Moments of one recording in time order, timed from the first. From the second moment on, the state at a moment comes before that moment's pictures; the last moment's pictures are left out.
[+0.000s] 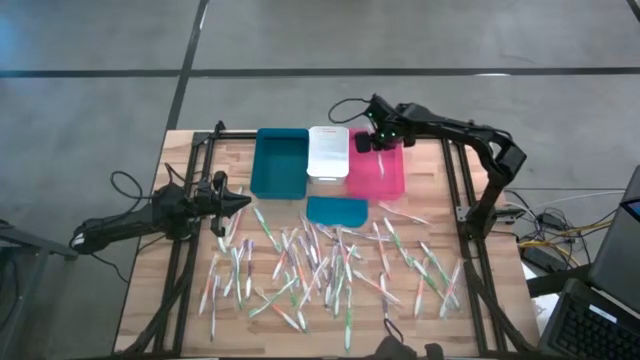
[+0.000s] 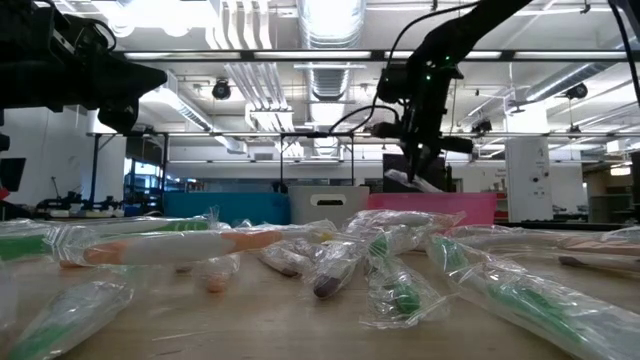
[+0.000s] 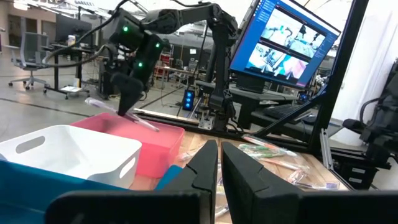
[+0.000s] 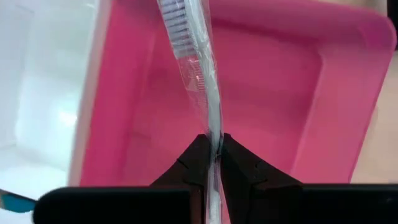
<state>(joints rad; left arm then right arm) 0.21 0.00 0.01 0.11 0.11 -0.18 -0.67 1.77 1.38 -0.85 0.07 0.73</state>
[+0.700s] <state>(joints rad) 0.21 0.00 0.01 0.11 0.11 -0.18 -0.70 1.79 1.30 -0.90 0.08 0.76</state>
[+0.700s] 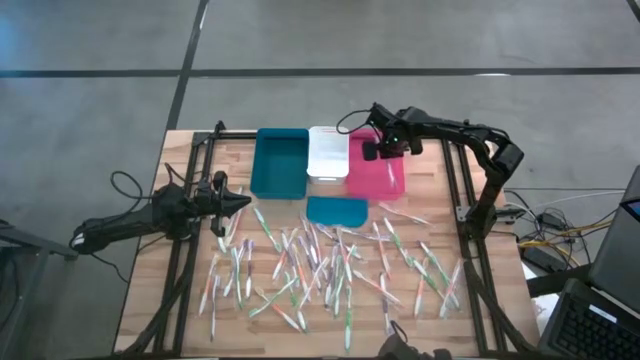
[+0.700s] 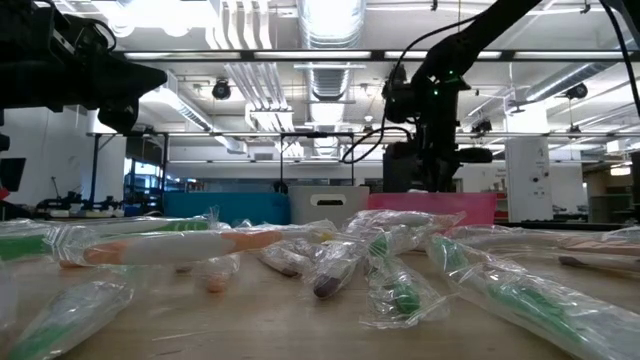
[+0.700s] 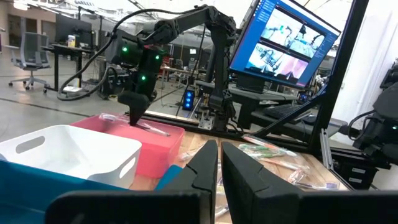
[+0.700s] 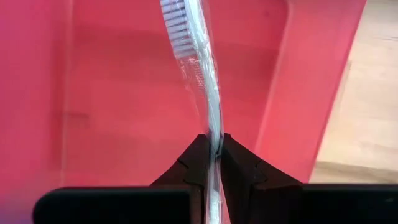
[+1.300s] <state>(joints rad) 0.21 0.00 0.01 0.11 0.11 -0.18 -0.72 1.79 1.16 -0.74 0.07 0.78</state>
